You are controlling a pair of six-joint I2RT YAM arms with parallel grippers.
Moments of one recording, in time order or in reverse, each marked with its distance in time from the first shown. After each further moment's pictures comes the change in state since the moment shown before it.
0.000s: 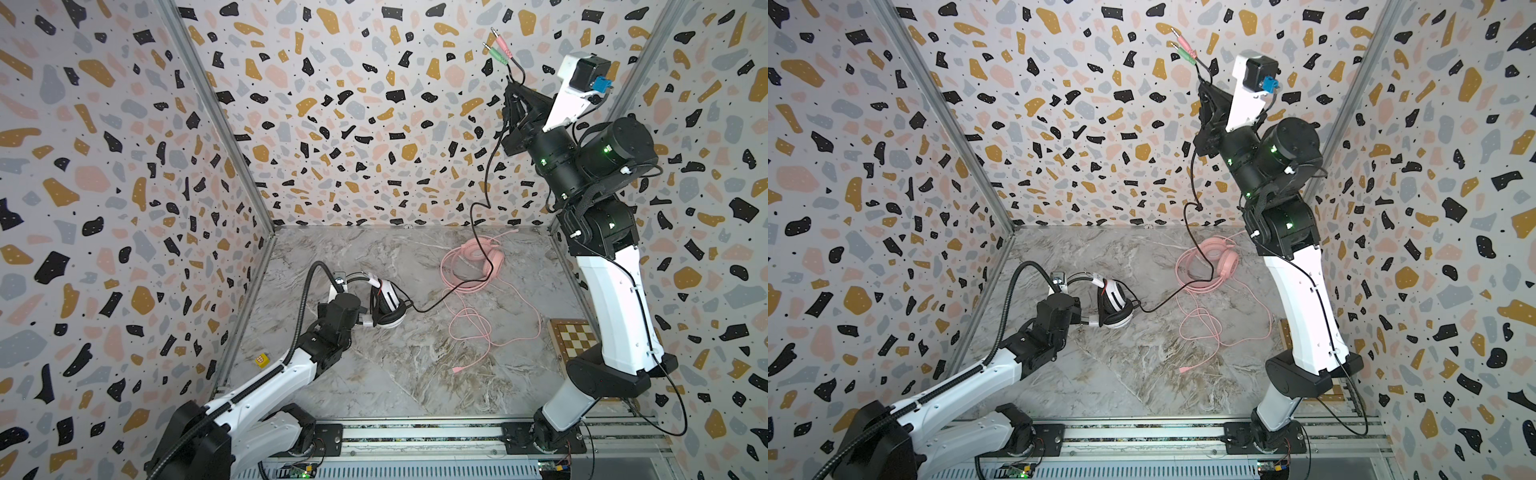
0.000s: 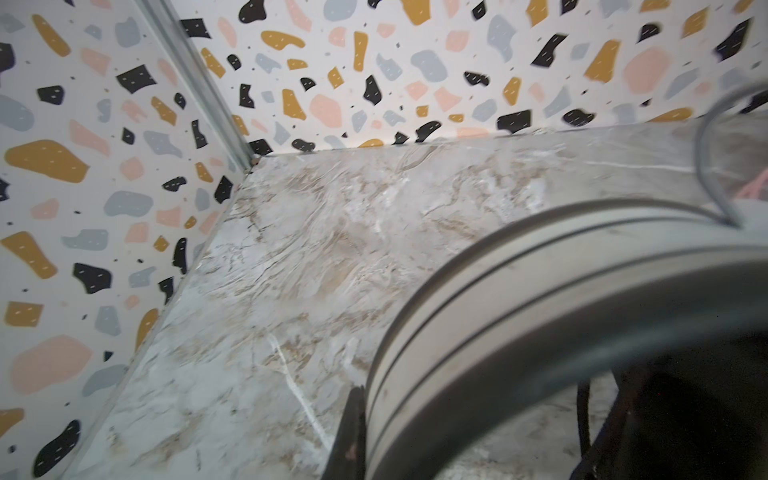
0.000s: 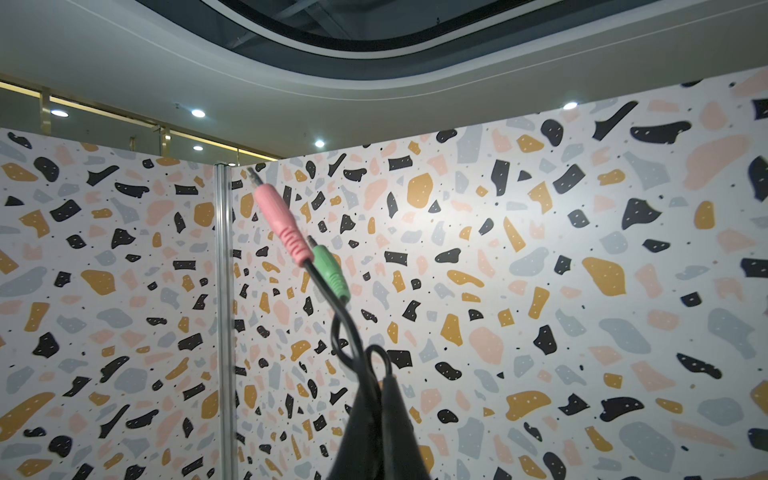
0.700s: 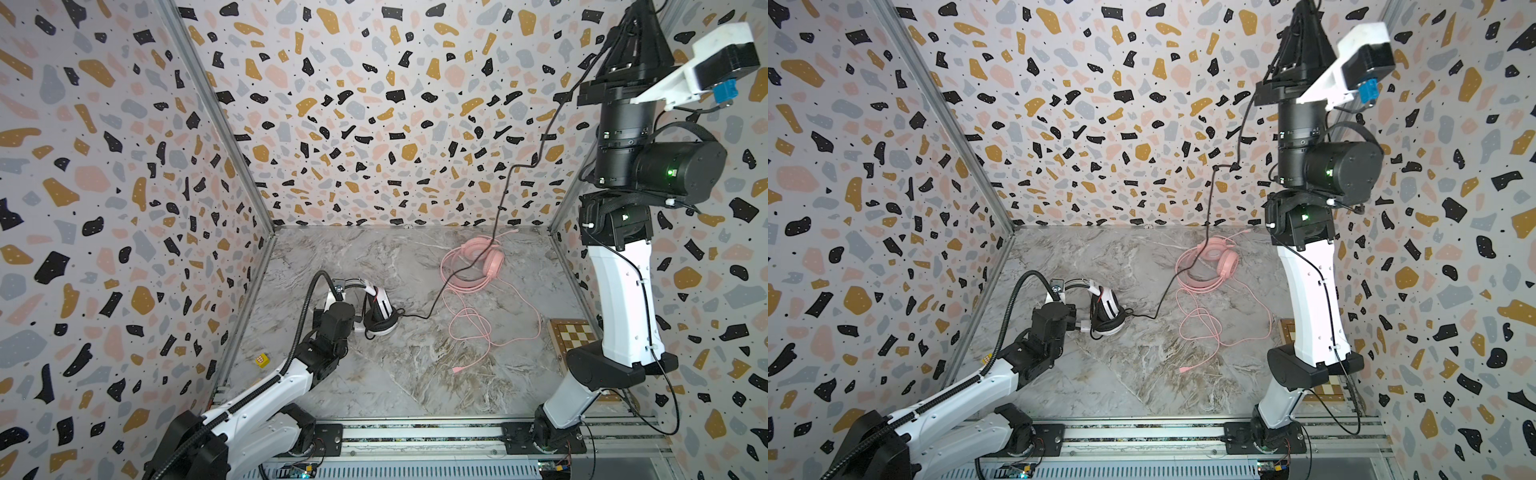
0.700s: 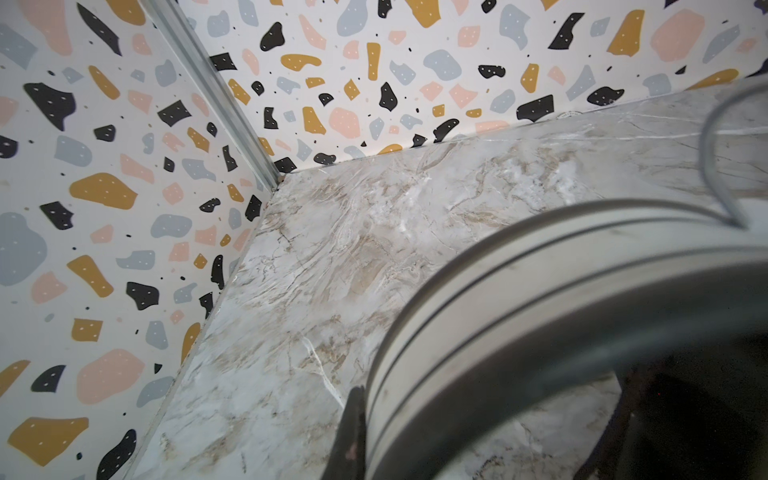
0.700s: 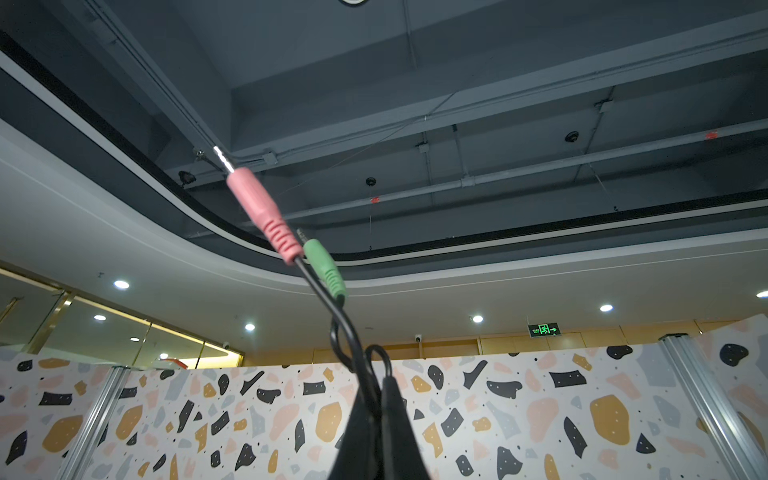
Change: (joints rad) left arm 0.009 -0.094 -0.116 0.112 0.019 0.149; right arm -0.173 0.031 0.048 0.587 0.011 -0.008
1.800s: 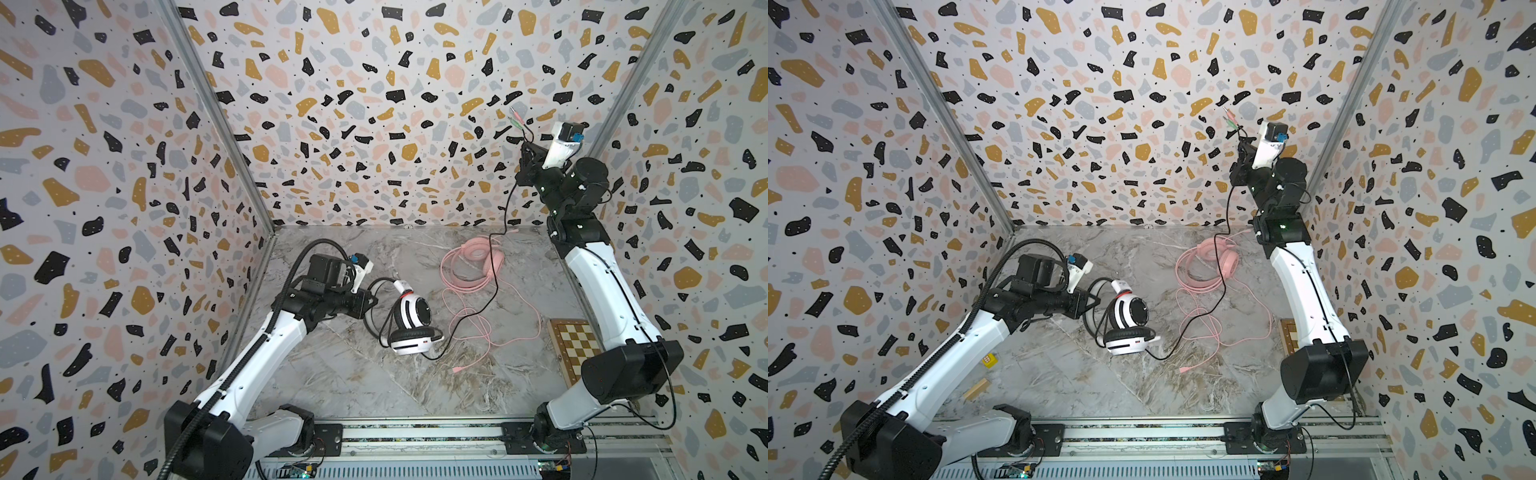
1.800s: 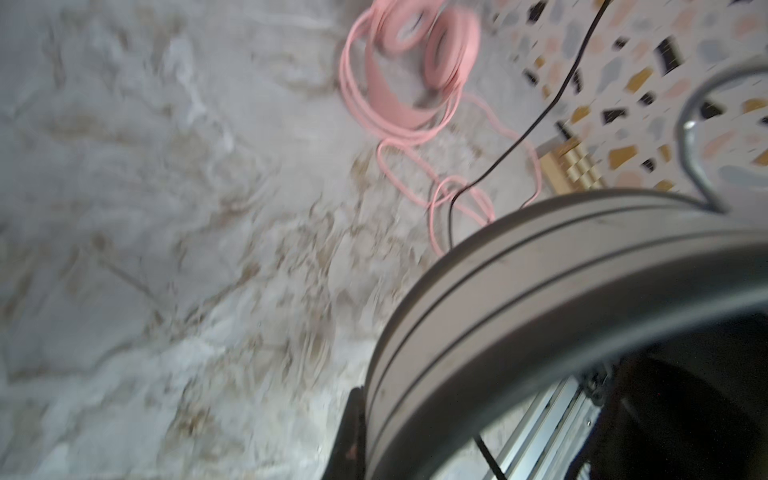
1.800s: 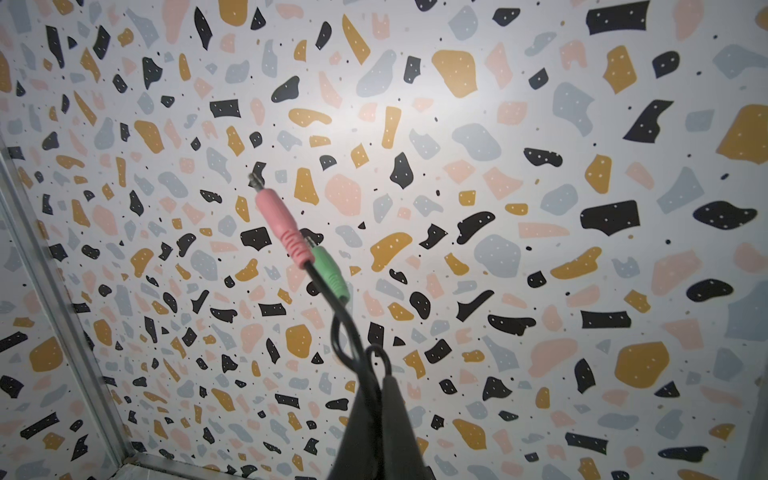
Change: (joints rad) left arm 0.226 0.184 0.573 -0.826 1.150 0.005; right arm -0.176 -0.095 -0.692 -0.272 -0.150 0.143
